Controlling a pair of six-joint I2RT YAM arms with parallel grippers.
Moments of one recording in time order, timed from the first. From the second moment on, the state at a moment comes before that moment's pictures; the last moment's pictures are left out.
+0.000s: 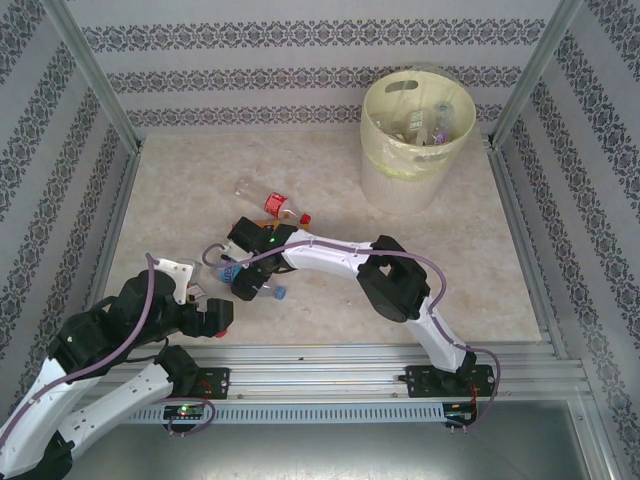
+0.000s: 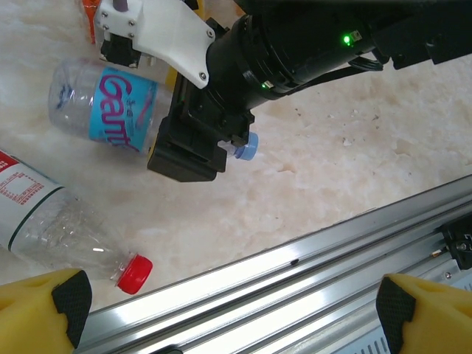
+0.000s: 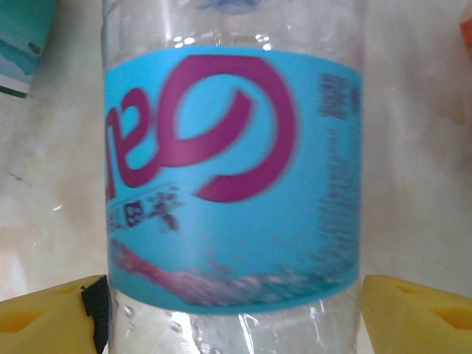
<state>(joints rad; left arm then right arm) -0.70 0.49 0.96 -1.27 -0.04 -0.55 1.02 2.25 1.80 -0.67 -0.15 -0.02</state>
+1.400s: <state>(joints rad) -0.70 0.66 0.83 -0.60 0.14 -0.32 0.77 1.68 1.34 -0.44 -0.40 0.23</state>
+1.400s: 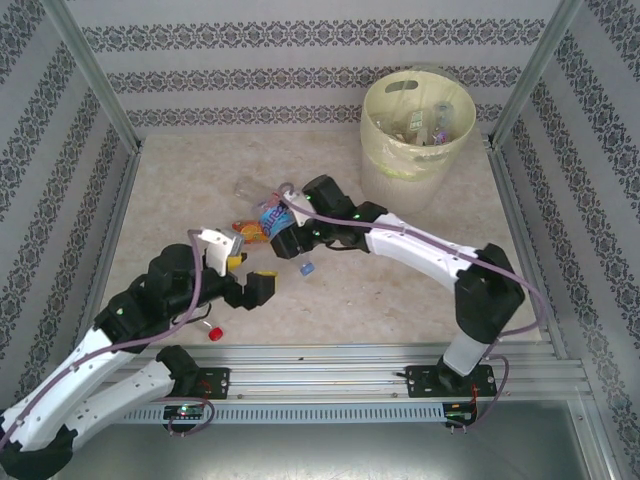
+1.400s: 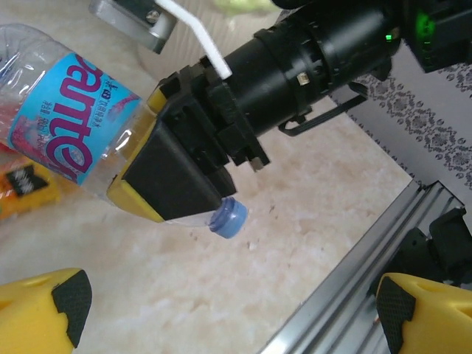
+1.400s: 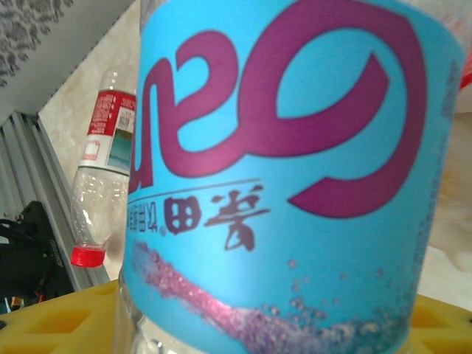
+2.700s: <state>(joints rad) -0.65 1.15 0.78 0.47 0.33 -0.17 0.24 1.63 1.95 -0.66 0.06 0.14</state>
